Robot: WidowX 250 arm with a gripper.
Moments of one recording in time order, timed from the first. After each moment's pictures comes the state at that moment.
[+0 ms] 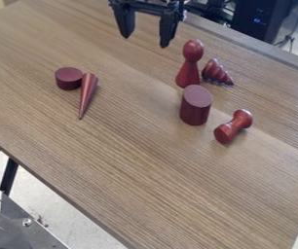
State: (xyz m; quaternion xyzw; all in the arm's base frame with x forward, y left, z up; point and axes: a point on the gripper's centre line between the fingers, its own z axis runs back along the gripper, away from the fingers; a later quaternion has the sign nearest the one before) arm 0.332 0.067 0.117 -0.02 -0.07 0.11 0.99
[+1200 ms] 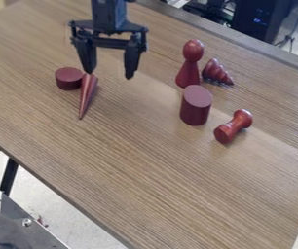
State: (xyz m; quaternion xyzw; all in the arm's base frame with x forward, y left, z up) arm 0.287 0.101 0.073 -0.04 0.03 0.21 0.98
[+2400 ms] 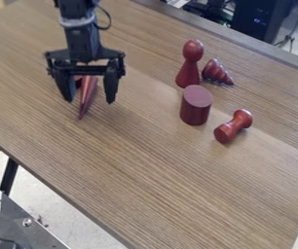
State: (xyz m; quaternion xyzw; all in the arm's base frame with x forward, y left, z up) arm 0.255 0.103 0.039 -0.05 0.00 0.29 0.96
